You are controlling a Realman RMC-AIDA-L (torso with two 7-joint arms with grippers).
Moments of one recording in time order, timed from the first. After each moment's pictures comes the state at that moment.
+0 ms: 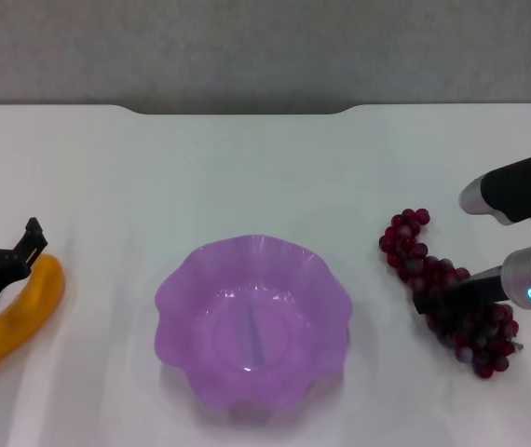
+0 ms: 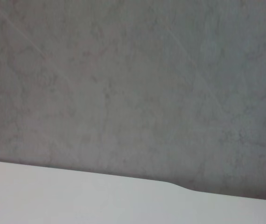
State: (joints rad) left arm -0.42 -2.05 2.27 0.22 -0.96 0.90 -0.25; right arm 0.65 2.01 1.59 0.69 -2.39 0.72 -0.52
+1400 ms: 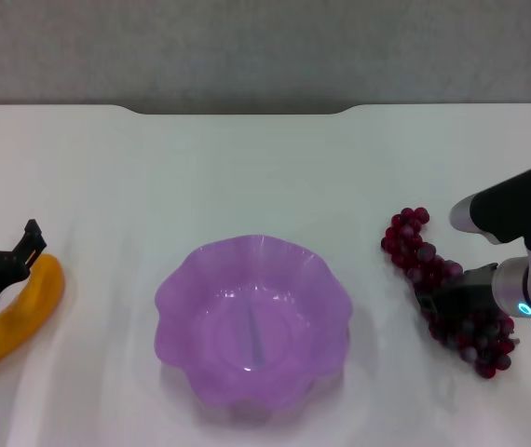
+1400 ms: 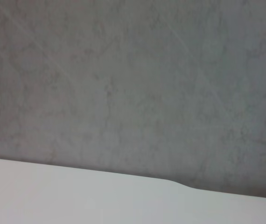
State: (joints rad) left arm -0.42 -2.05 2.27 0.22 -0.96 0.89 -0.25; right arm 0.59 2.01 1.44 0.72 -2.36 0.55 -0.52
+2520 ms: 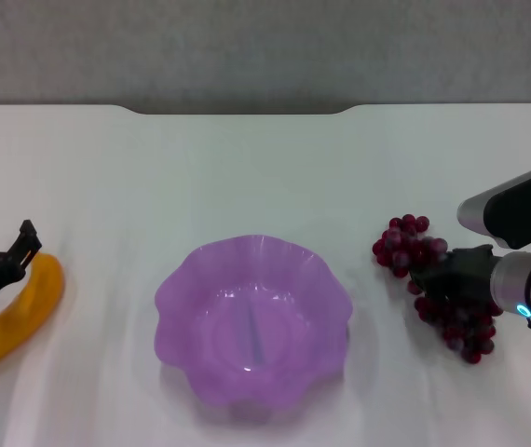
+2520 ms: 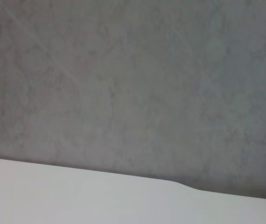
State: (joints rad) left arm -0.42 -2.04 2.27 0.22 -0.96 0.90 -0.25; right arm 0.42 2.01 1.35 0.94 -2.33 0.42 -0.52
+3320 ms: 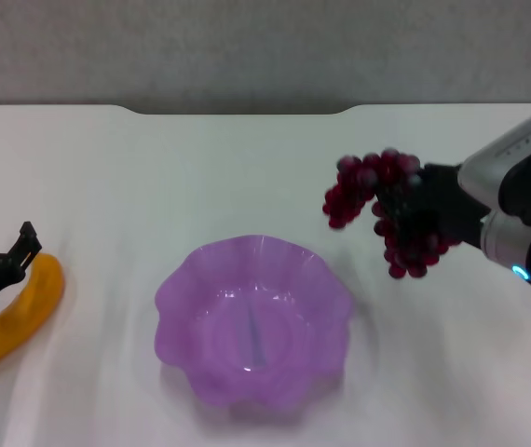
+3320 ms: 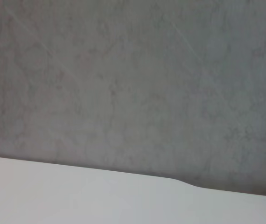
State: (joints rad) left arm -0.42 -2.04 2.27 0.22 -0.96 0.89 -0.25; right arm 0.22 2.01 1.29 1.39 -2.33 0.34 -0.65
